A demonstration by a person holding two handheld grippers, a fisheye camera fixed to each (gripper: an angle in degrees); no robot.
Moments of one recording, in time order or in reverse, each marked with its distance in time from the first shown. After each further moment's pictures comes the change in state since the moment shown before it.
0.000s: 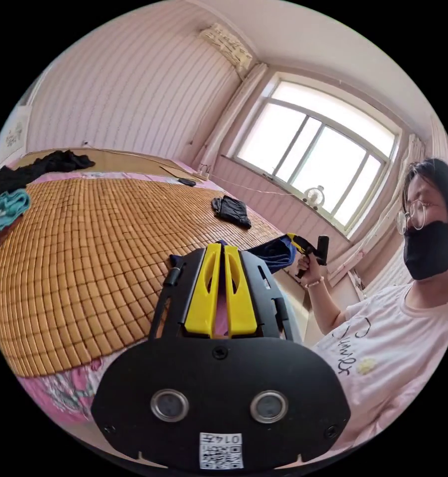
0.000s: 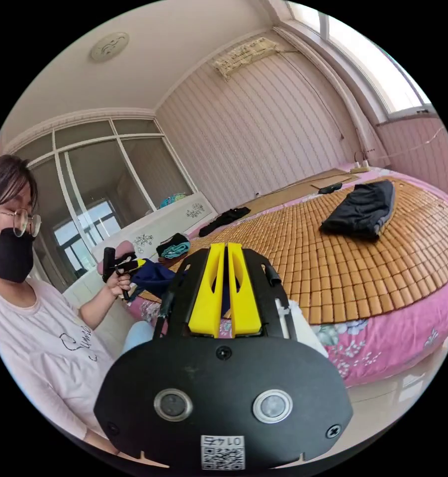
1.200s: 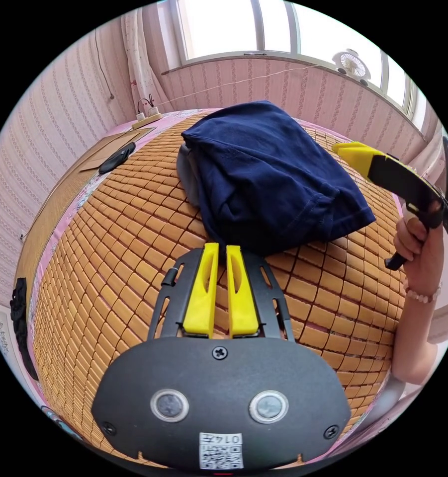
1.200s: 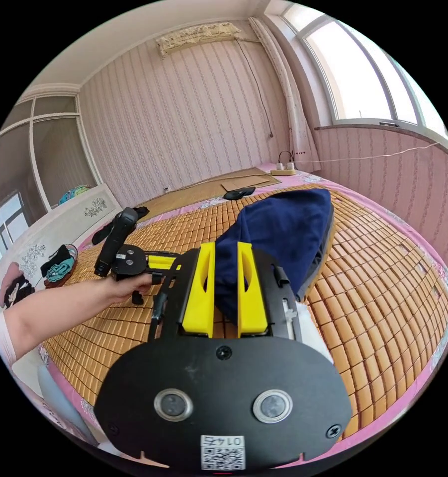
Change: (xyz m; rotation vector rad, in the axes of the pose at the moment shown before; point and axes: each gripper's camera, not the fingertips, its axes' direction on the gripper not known) left arm 0.129 -0.198 0.891 -0.553 -0.247 0.515; right arm 0.207 -0.198 0.164 -0.042 0.568 -0.021
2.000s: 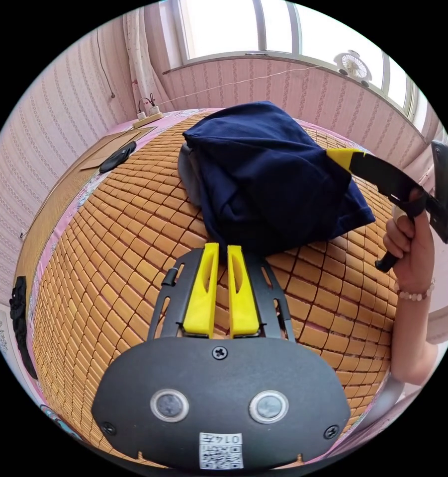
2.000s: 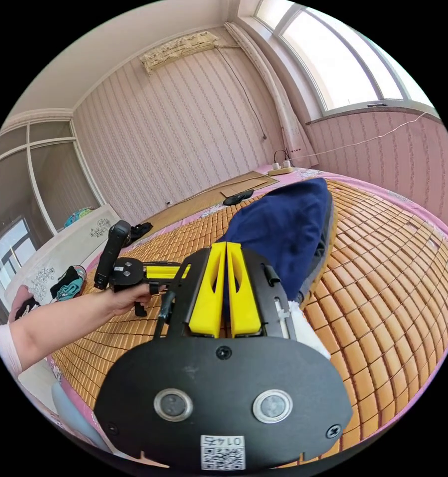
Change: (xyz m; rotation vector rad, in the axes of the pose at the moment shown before) left arm 0.027 -0.002 0.013 -0.001 0.002 -0.005; right arm -0.007 0.001 0.022 0.037 -0.040 0.130
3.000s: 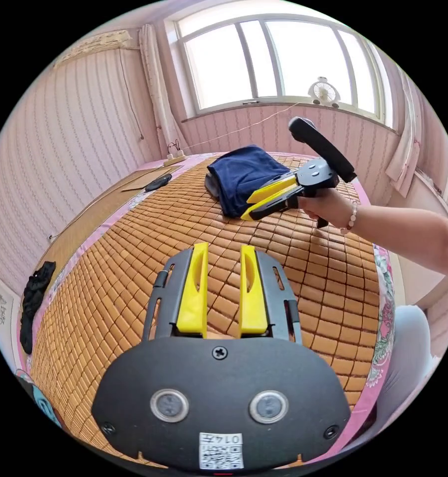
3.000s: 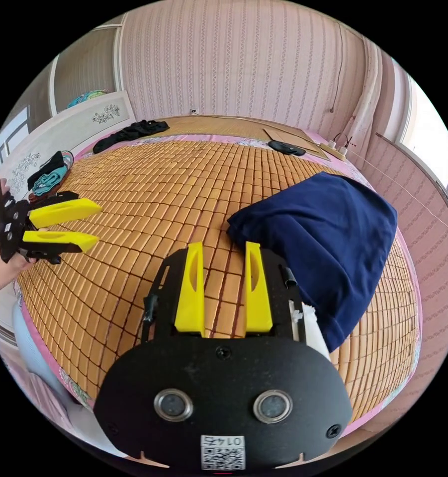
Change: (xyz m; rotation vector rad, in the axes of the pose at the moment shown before) left arm -0.003 0.279 -0.237 0.277 -0.101 0.022; right arm -0.158 0.059 0.115 -0.432 0.132 -0.449
